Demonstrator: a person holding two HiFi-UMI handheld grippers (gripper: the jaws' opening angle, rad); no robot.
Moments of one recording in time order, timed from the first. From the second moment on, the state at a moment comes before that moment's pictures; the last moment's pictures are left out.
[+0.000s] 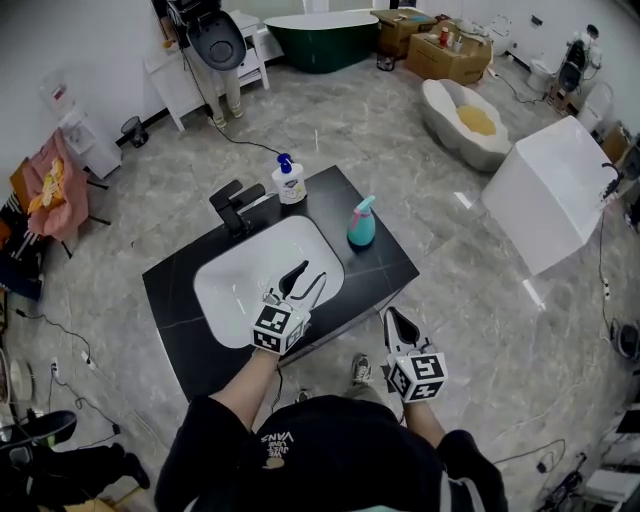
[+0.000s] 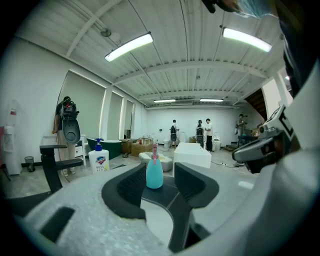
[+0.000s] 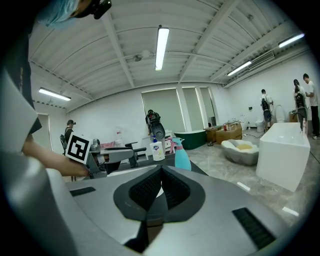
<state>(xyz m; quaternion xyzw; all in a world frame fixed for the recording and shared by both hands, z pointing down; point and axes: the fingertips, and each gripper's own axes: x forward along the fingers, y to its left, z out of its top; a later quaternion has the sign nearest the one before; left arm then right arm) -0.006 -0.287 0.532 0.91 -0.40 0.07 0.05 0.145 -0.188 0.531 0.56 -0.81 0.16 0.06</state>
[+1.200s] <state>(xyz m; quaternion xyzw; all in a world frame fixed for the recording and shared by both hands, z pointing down) -0.121 -0.139 0.519 0.93 -0.36 0.05 0.06 0.023 -0.100 0.526 0.58 -0.80 0.13 0.06</state>
